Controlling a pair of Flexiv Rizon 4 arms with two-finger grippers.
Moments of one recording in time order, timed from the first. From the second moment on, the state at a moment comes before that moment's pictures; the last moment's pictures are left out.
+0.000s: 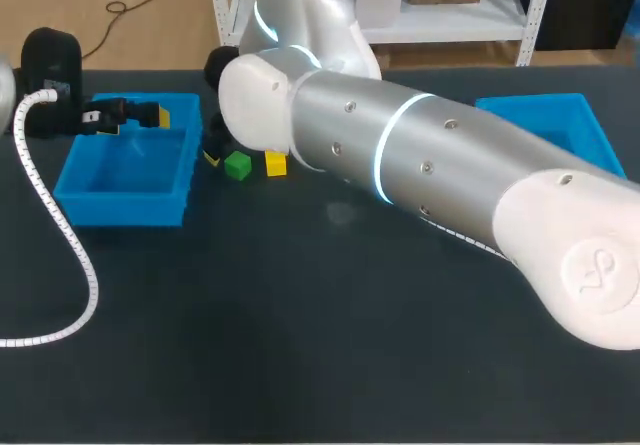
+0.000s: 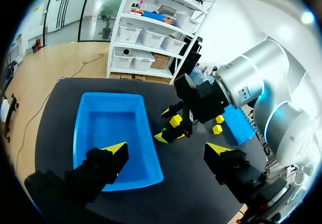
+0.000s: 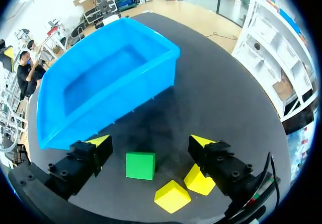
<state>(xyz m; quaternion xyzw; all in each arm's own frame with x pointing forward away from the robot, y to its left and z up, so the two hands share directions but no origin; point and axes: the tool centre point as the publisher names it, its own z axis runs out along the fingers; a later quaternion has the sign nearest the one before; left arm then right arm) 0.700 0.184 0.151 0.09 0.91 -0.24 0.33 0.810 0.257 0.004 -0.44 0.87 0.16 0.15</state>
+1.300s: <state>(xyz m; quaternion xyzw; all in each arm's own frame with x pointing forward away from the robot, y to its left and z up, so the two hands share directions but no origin) 0.700 0.184 0.151 0.09 0.91 -0.24 0.33 0.785 0.244 -0.016 -0.48 0.87 0.07 0.10</state>
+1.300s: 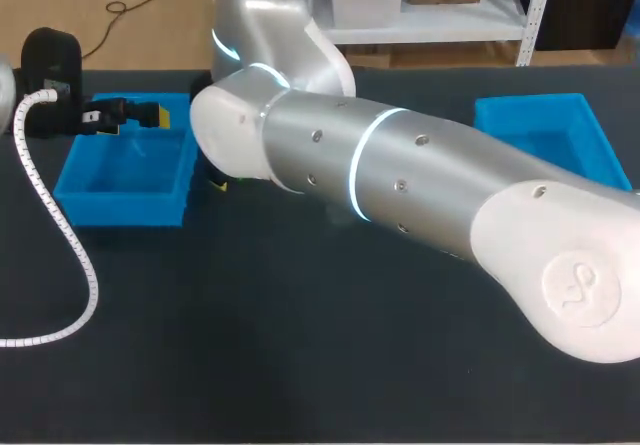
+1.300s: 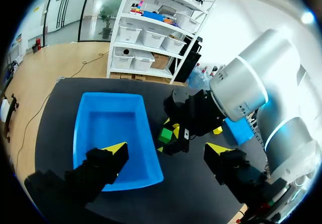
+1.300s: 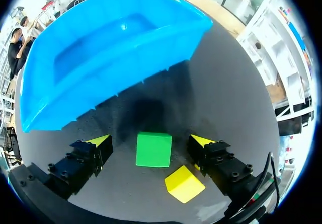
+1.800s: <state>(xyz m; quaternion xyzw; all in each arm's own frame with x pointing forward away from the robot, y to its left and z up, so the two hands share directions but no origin) 0.700 0.184 0.151 0.09 0.91 -0.24 0.33 0.789 0.244 -0.016 -0.48 0.87 0.06 0.11</state>
